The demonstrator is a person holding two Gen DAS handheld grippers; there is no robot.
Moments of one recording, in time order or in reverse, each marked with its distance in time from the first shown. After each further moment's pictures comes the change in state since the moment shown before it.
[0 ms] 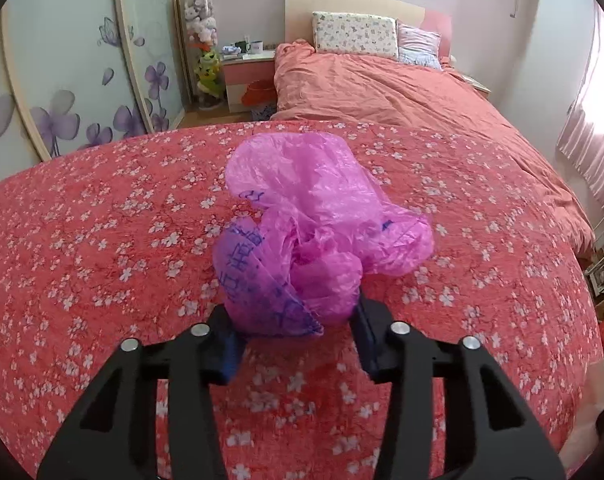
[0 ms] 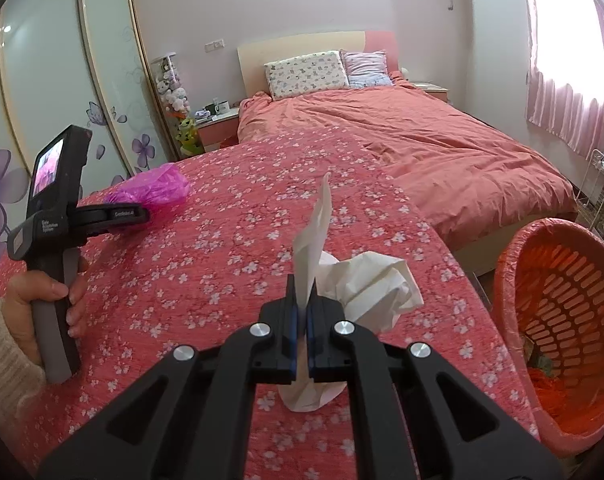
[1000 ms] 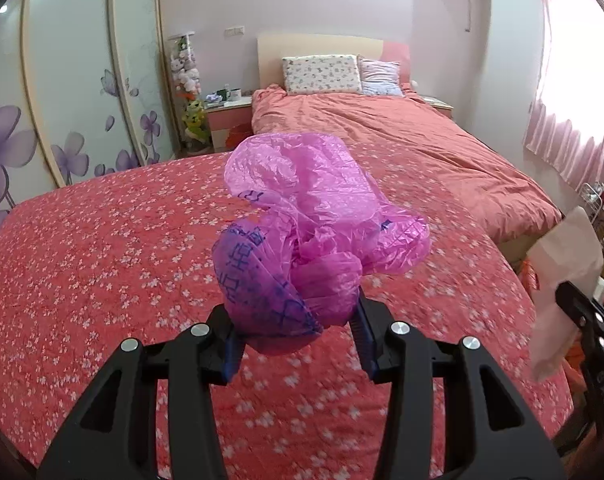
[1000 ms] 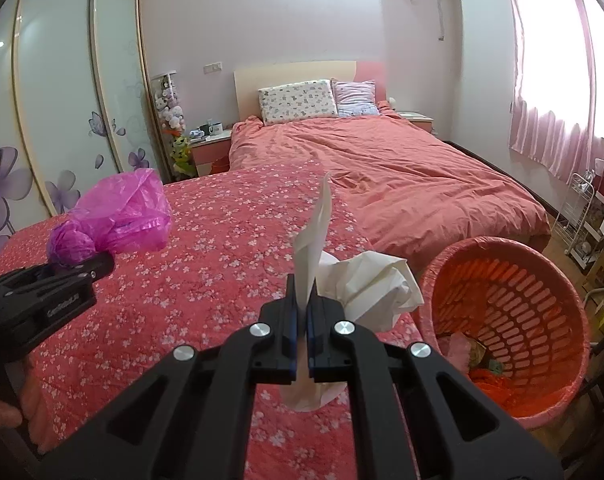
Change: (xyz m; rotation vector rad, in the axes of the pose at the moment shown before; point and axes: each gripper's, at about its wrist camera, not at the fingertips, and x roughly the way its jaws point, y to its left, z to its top) left arm -0.152 -0.071 -0.095 0.090 -0.160 -0.036; right arm -0.091 -0.025 -0.016 -0.042 -0.090 -0.057
